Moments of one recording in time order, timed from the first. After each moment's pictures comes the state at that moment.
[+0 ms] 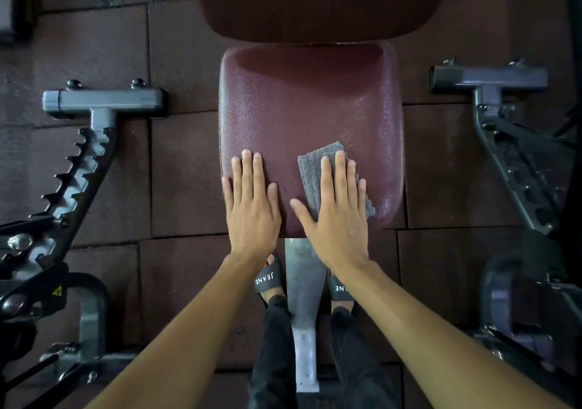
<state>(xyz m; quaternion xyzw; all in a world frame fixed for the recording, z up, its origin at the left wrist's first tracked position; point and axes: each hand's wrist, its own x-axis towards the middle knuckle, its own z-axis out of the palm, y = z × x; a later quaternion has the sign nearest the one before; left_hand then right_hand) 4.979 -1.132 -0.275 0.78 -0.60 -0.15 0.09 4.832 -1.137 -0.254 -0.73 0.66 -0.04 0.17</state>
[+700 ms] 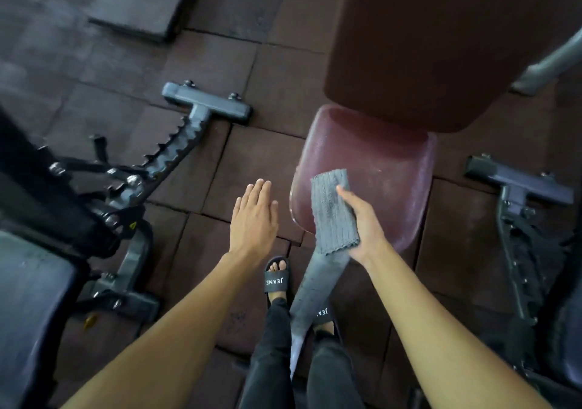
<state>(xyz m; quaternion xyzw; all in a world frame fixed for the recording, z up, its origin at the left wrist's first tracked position) 5.045 -1.065 -0.113 0.85 -0.47 -0.23 0.08 4.871 -1.157 -0.099 -0.18 0.50 -0.19 0.82</state>
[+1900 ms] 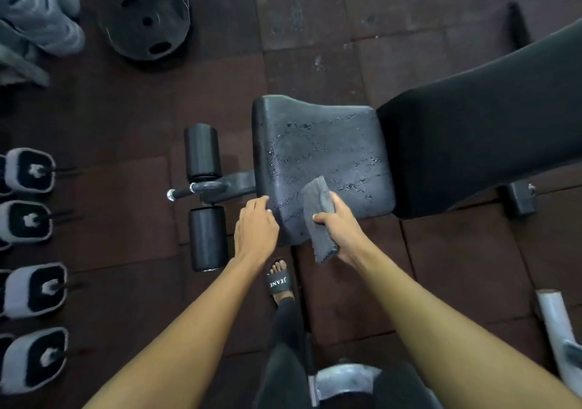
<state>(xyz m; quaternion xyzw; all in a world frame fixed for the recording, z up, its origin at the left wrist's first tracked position) 5.398 -0.448 -0.136 0.93 0.16 -0.21 0.26 5.403 -0.610 -0.120 -0.66 0.27 0.28 0.64</state>
